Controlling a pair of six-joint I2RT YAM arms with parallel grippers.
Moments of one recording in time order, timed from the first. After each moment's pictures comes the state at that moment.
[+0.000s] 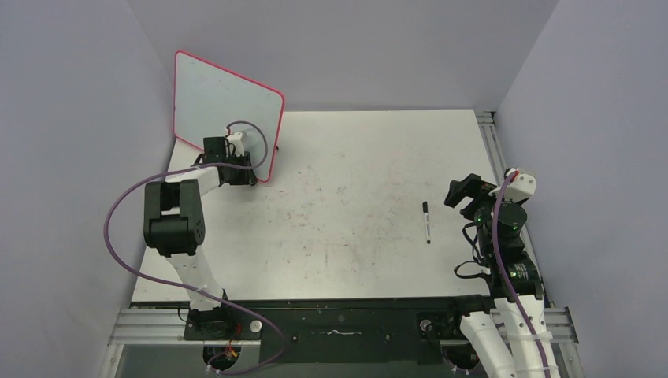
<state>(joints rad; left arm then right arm) 0.05 1.90 1.16 -0.11 0.32 -0.03 0.09 0.54 0.72 -0.40 0.21 0.35</state>
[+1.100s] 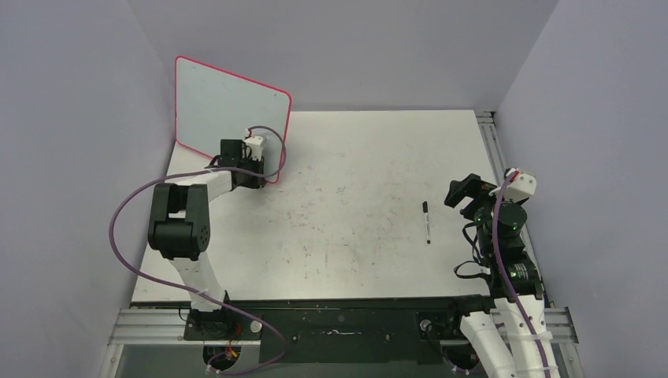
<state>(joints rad) -0.06 1.87 1.12 -0.09 0.23 0.10 0.09 0.53 0.72 -0.40 0.21 0.35</state>
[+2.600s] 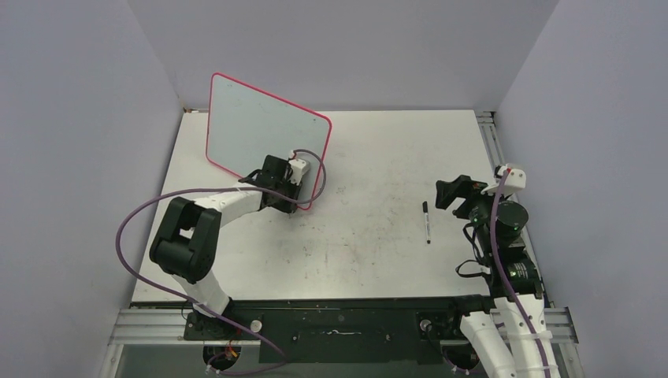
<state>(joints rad) -0.40 1.71 0.99 -0.24 0.11 0.03 0.09 0.53 0.72 -0.35 0.02 0.33</state>
